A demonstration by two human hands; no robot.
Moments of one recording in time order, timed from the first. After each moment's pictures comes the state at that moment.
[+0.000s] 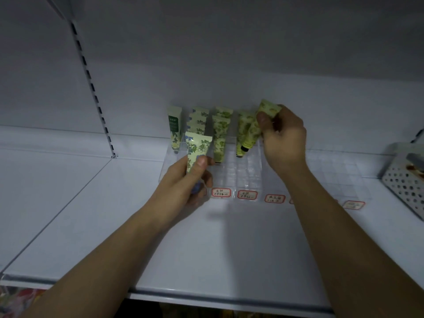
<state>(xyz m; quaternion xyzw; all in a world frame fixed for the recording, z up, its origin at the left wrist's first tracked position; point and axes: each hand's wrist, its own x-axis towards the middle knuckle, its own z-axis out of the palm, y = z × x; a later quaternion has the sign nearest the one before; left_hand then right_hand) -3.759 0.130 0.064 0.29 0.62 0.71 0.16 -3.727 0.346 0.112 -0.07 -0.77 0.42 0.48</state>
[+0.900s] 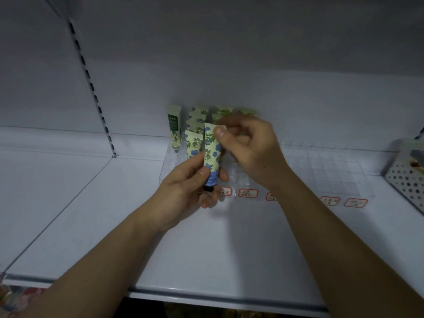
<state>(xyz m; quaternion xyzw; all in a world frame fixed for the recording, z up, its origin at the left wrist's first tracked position) -3.760 0.132 0.061 0.34 0.50 0.75 0.28 -3.712 0.294 0.118 0.06 -0.79 0.51 0.33</state>
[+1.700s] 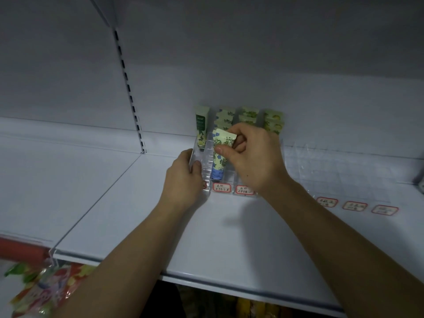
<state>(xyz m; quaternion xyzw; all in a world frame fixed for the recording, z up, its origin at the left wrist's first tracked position) -3.797 0.114 0.043 0.17 0.84 0.51 -0.10 -3.730 0.257 0.108 0.01 -0.87 0.35 0.35</state>
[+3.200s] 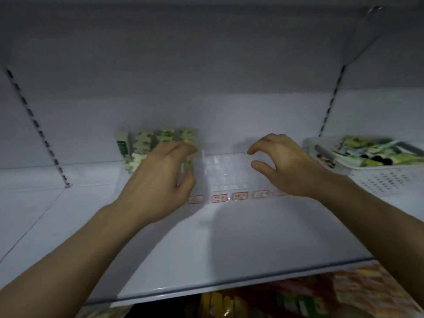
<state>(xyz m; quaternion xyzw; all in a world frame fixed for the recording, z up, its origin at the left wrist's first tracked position) -3.710 0.163 0.141 0.49 0.82 0.22 -0.19 -3.576 0.412 0.144 -0.10 -0.97 0.05 0.23</state>
